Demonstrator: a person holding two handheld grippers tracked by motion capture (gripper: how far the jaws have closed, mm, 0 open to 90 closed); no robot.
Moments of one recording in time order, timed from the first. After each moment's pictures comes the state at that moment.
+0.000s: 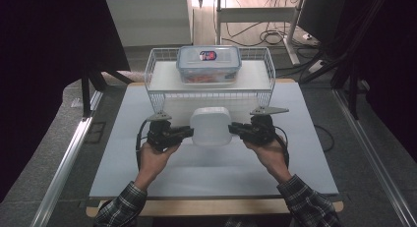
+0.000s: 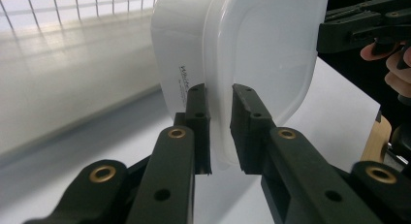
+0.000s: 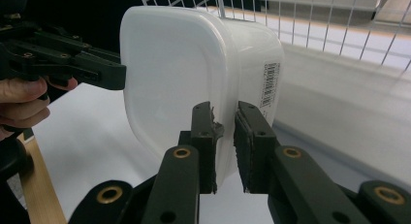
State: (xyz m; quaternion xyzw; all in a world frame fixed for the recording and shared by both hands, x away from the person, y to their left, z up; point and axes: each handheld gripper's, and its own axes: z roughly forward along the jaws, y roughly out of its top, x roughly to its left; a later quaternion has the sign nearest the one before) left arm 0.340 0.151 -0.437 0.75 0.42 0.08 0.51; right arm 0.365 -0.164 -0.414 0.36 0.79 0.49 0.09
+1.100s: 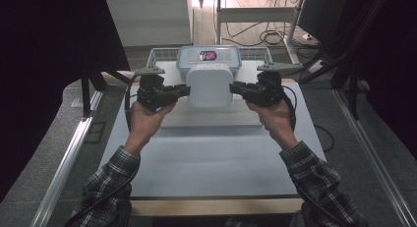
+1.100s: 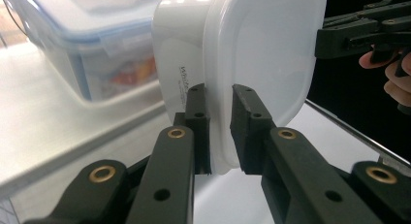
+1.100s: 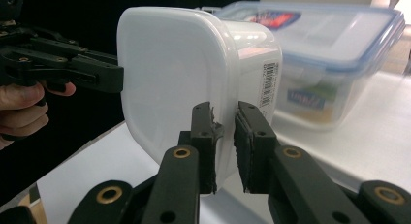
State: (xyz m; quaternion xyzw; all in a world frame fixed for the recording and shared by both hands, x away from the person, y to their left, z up) left arm 0.373 0.156 -0.313 0.74 0.39 0.14 0.52; right arm 0.397 -0.156 -0.303 0.33 0.76 0.54 0.13
